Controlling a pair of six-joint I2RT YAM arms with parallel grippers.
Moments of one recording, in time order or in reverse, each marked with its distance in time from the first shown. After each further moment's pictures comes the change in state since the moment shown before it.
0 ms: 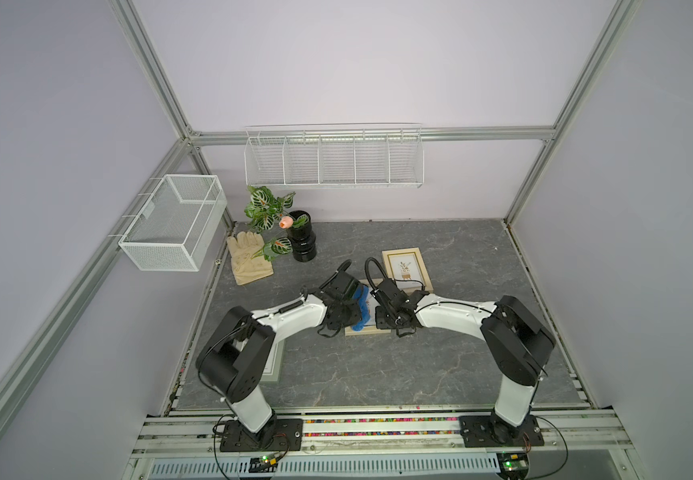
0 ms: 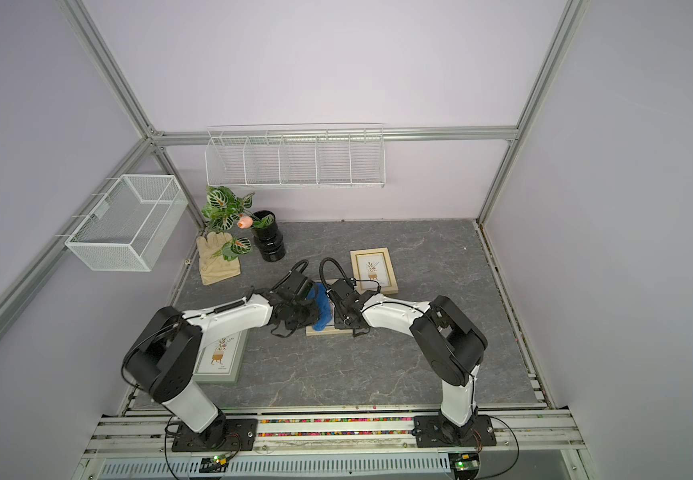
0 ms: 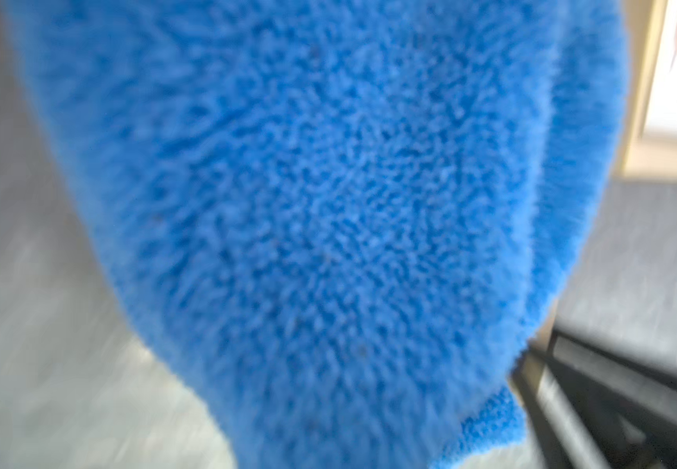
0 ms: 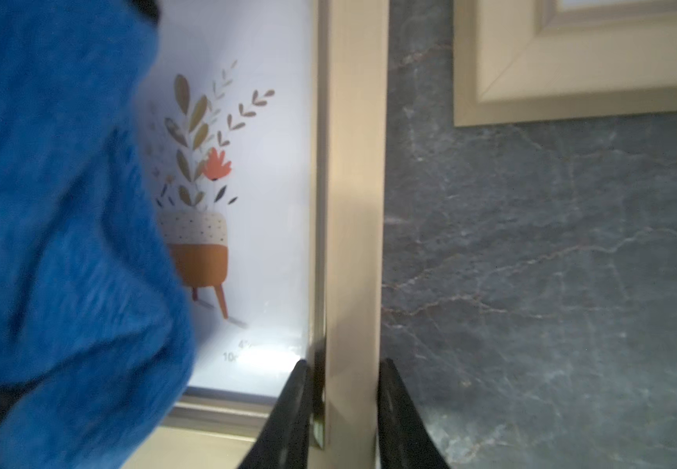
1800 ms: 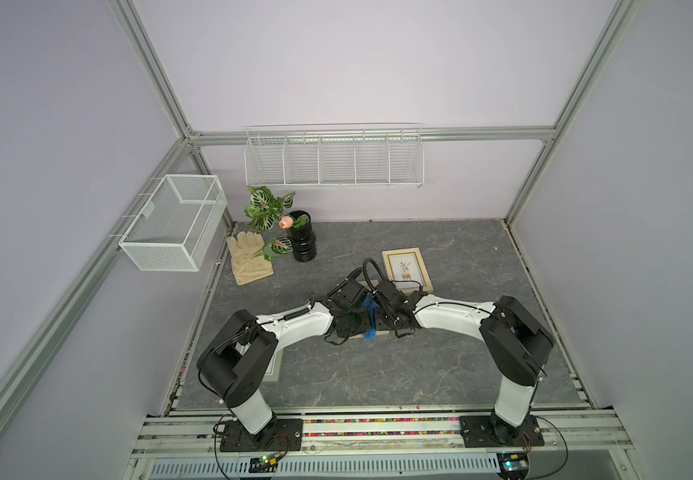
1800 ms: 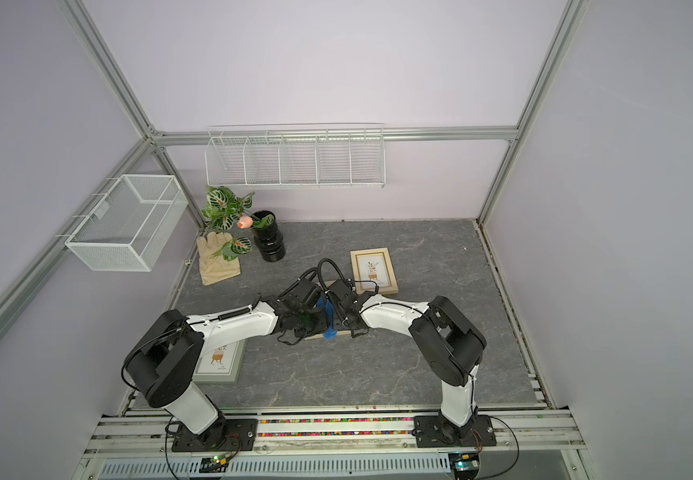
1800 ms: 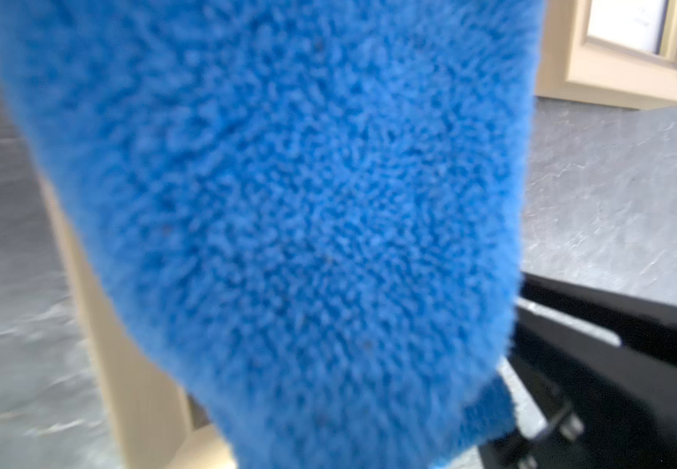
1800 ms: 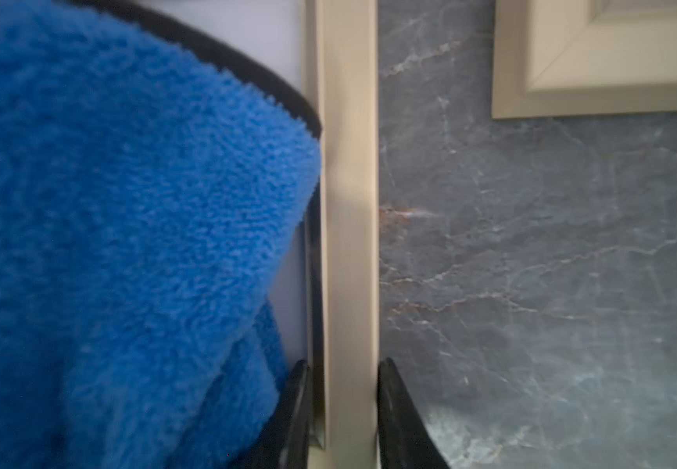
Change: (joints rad) left arm -0.102 -0.088 -0.098 0.051 0.075 -0.073; right arm 0.008 0.006 0.011 -0.001 -0.024 -0.014
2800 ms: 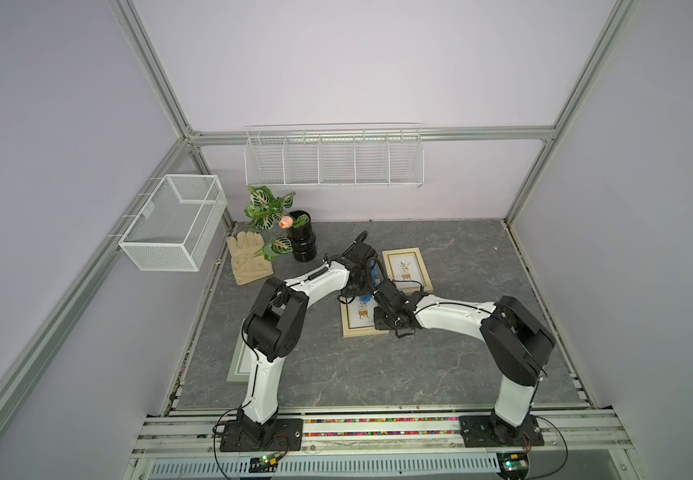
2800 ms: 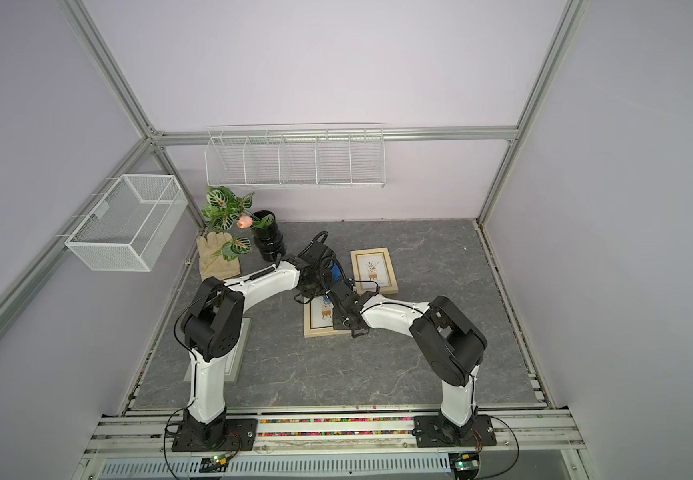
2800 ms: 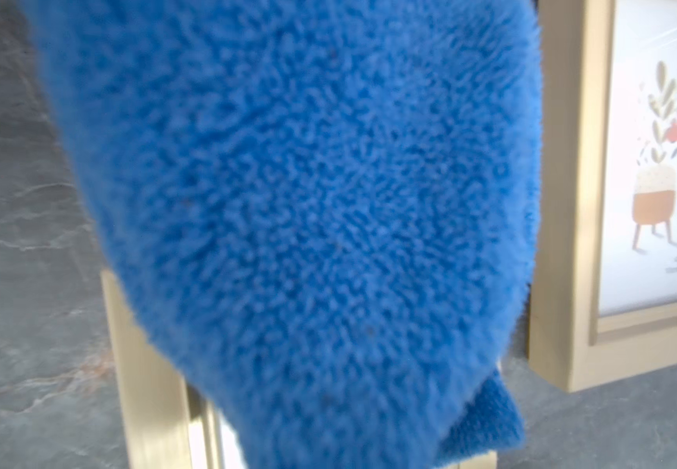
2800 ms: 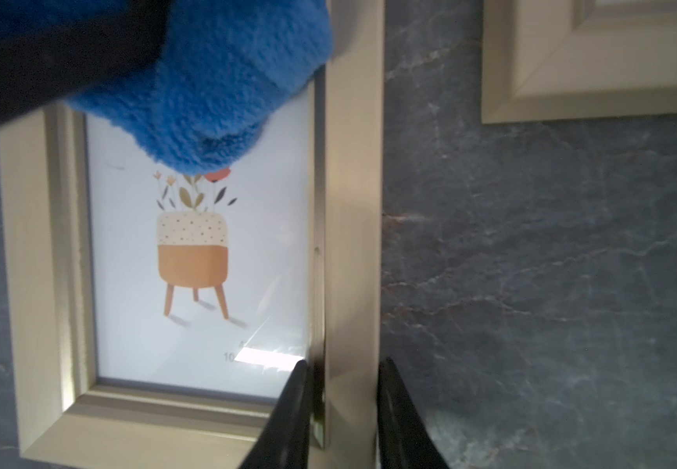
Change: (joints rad) left arm 0.147 0.381 0.551 -0.247 -0.162 0.219; right arm -0.002 -0.006 -0.013 0.019 0.007 0.007
